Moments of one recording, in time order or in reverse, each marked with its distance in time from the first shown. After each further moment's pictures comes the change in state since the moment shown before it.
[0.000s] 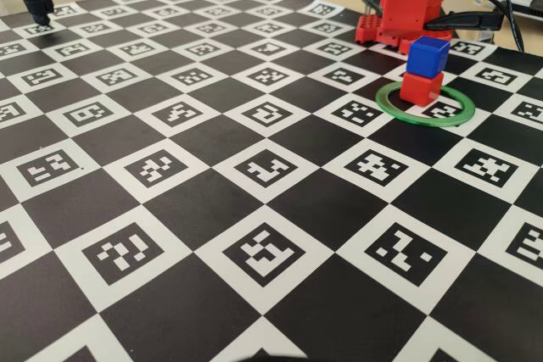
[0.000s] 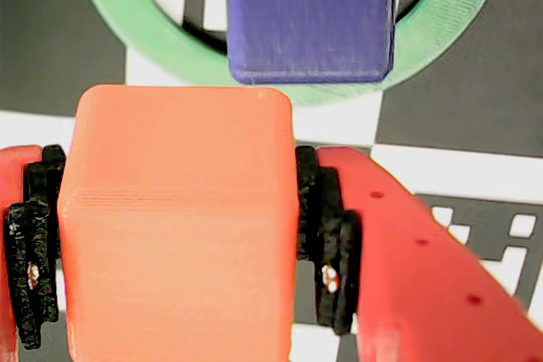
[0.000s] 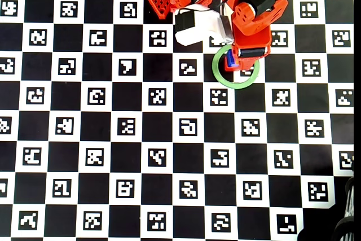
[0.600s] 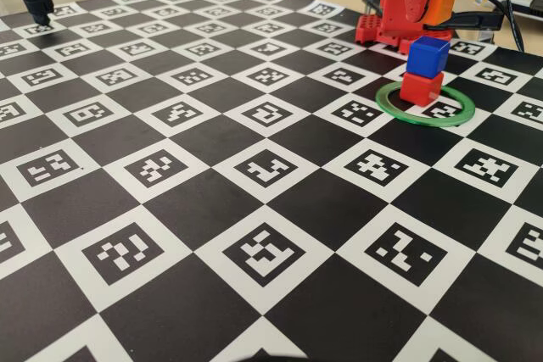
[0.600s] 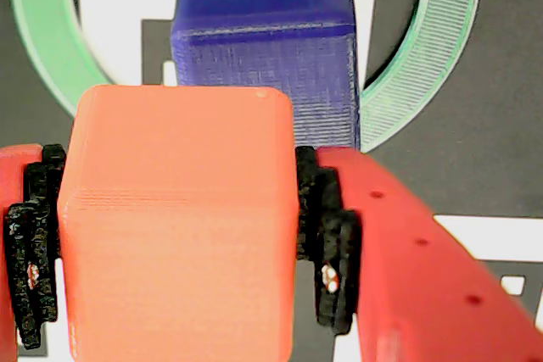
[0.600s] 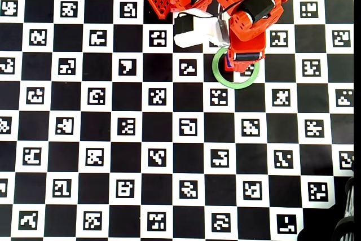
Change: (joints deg) arm -0.2 0.0 5.7 -3.4 2.3
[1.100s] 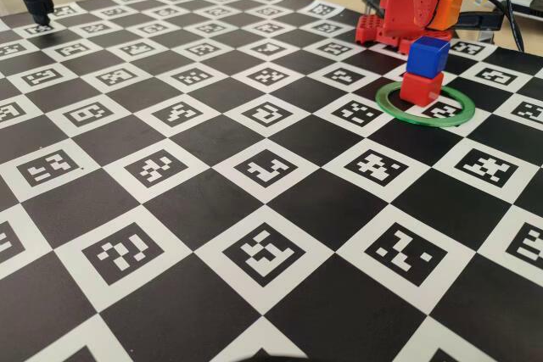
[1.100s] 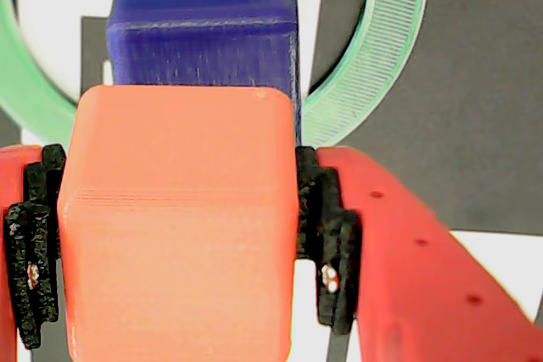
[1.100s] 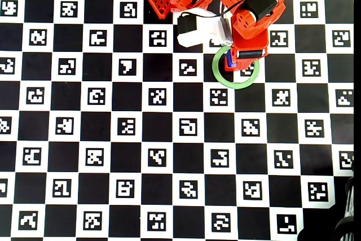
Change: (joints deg) arm -2.8 0.5 2.5 -1.0 0.6
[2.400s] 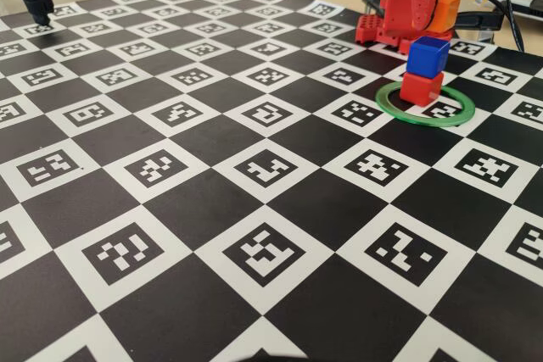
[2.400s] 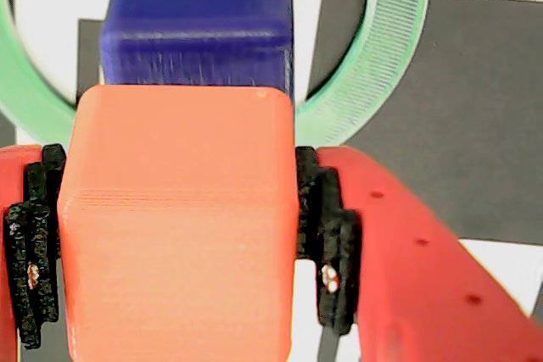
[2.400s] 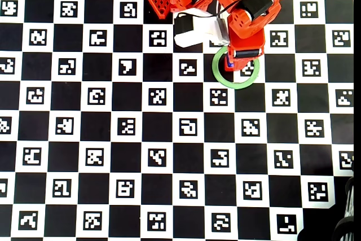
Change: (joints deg) arm -0.8 1.8 2.2 -1.0 -0.8
